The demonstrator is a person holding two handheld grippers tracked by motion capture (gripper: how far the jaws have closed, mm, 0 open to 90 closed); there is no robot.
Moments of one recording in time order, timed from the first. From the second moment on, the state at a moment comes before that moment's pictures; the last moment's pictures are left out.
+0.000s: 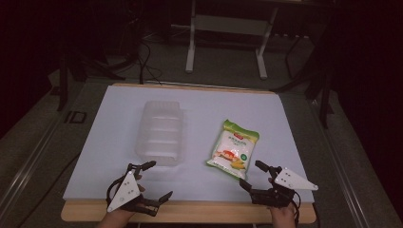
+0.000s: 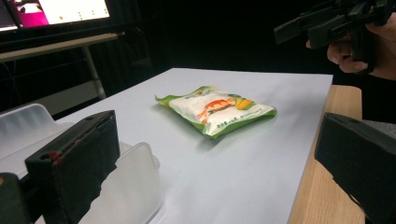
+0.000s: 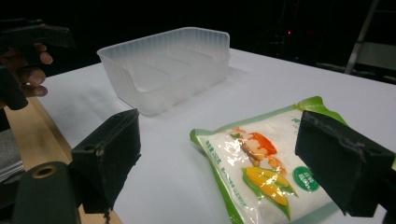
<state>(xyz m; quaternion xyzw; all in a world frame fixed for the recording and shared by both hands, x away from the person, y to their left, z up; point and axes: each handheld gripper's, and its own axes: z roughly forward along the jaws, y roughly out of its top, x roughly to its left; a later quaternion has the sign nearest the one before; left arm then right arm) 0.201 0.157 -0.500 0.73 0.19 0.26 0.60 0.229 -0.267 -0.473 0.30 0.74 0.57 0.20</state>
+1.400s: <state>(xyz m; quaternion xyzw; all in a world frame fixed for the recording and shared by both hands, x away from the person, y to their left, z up) 0.199 0.155 -0.499 0.73 0.18 0.26 0.60 0.244 -0.254 -0.395 0.24 0.74 0.60 0.20</state>
